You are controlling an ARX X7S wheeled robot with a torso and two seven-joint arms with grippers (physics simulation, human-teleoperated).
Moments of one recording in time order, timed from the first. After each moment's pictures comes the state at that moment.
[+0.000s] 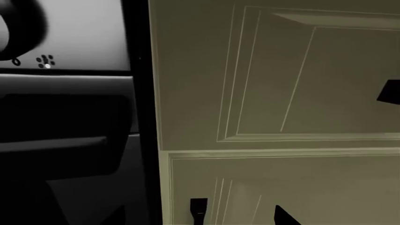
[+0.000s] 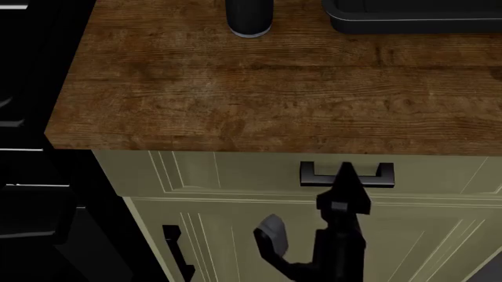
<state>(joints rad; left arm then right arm) -0.01 -0.30 0.38 0.05 -0.31 0.09 -0.28 0.74 0.14 -0.89 0.85 -0.76 0.61 0.60</state>
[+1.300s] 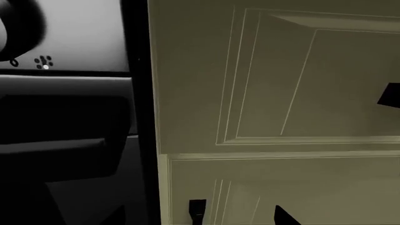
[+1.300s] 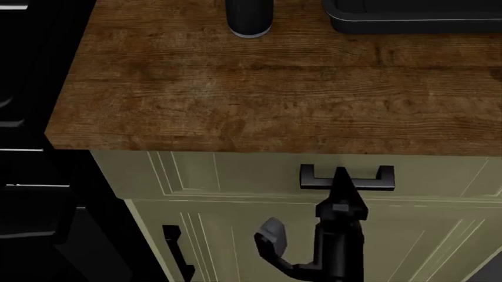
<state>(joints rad) -0.02 -0.31 0.39 0.04 -0.32 0.11 -0.28 0.78 0.14 -0.91 0.97 -0.71 0.45 0.73</state>
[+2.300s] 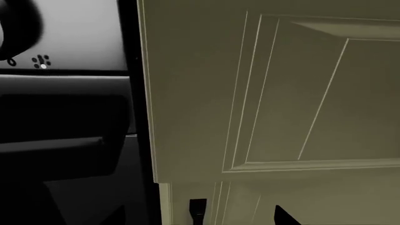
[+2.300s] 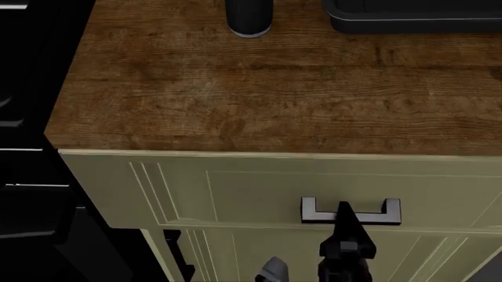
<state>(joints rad) -0.02 -0.32 0.41 0.03 -0.32 0.11 -0.30 0.54 0.35 -0.96 0.37 -0.77 0.71 0.53</state>
